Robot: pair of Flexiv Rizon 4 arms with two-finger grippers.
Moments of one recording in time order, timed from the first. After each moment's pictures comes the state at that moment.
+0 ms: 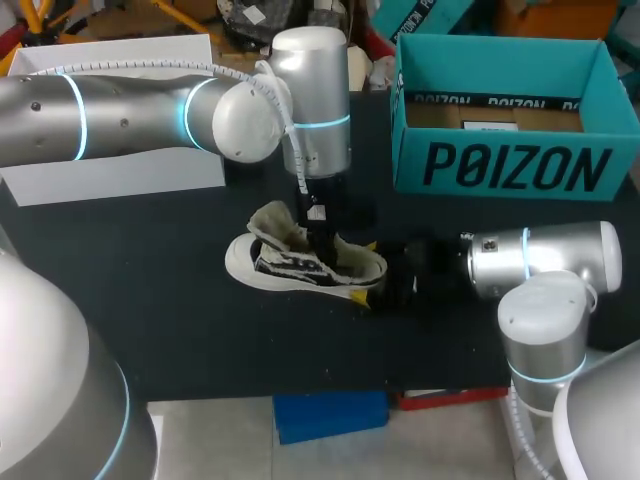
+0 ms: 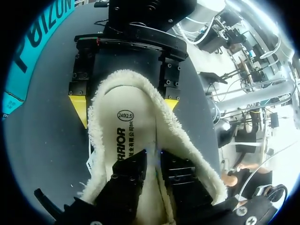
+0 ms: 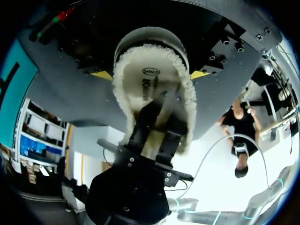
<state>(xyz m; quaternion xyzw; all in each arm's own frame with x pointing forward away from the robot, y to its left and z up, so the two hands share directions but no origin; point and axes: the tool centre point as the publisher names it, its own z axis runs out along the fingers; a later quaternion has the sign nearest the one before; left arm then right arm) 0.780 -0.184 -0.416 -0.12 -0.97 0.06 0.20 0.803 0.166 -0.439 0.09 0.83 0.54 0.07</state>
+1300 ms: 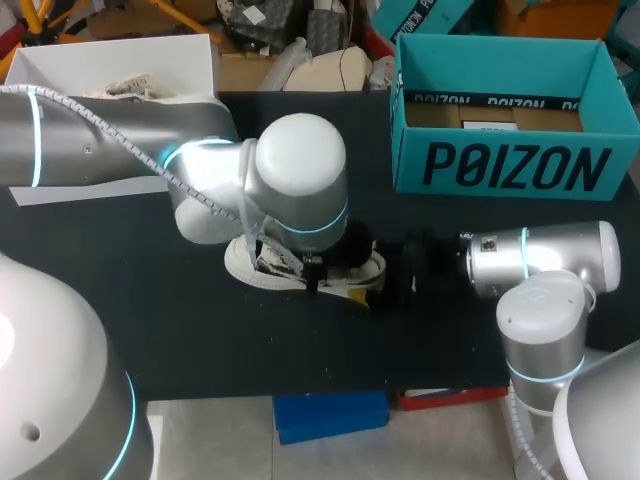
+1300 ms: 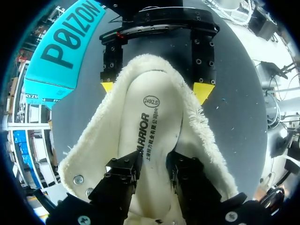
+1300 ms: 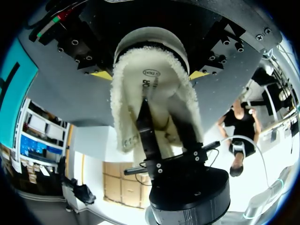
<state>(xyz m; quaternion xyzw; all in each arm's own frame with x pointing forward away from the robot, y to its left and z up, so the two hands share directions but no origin) 0.817 -0.172 -0.422 -0.06 -0.99 0.03 -0.16 0.804 0.167 -0.439 0.09 0.83 0.54 0.07</state>
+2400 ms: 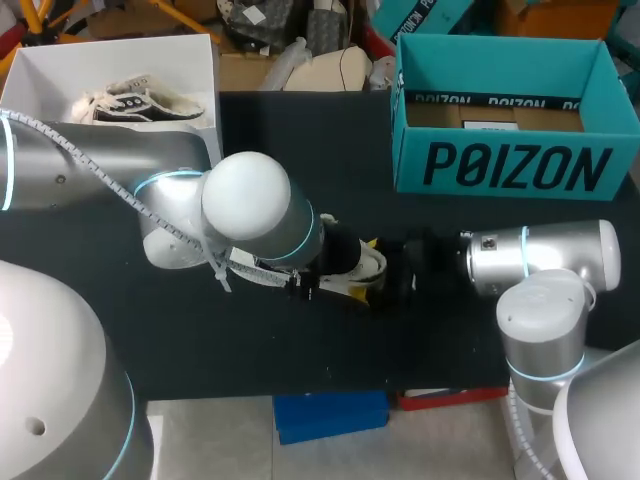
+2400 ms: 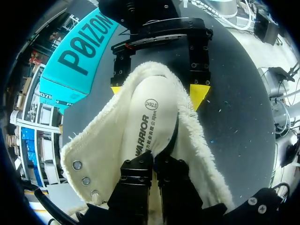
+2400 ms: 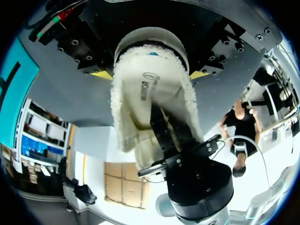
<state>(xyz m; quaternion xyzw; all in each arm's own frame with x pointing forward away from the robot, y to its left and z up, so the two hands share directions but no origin) 0.818 -0.179 -0.419 -0.05 -0.97 0.11 -0.20 0.806 0.166 -0.439 0.09 0.83 0.54 0.07</state>
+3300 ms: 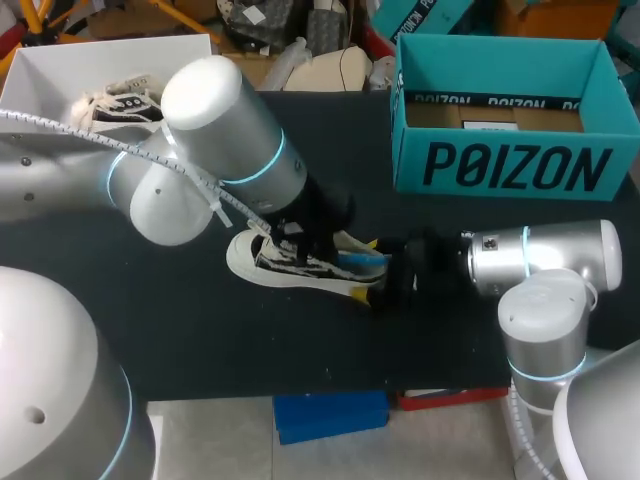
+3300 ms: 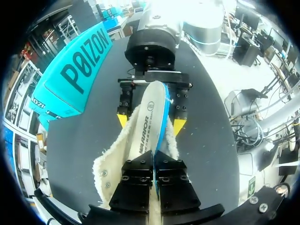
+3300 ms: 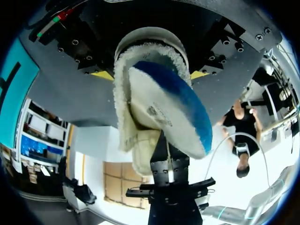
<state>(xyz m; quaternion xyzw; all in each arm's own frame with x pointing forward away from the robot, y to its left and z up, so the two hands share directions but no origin) 0.800 -0.193 -0.370 -0.07 -0.97 0.20 -0.06 0.805 0.165 -0.438 0.09 0.83 0.54 0.07</state>
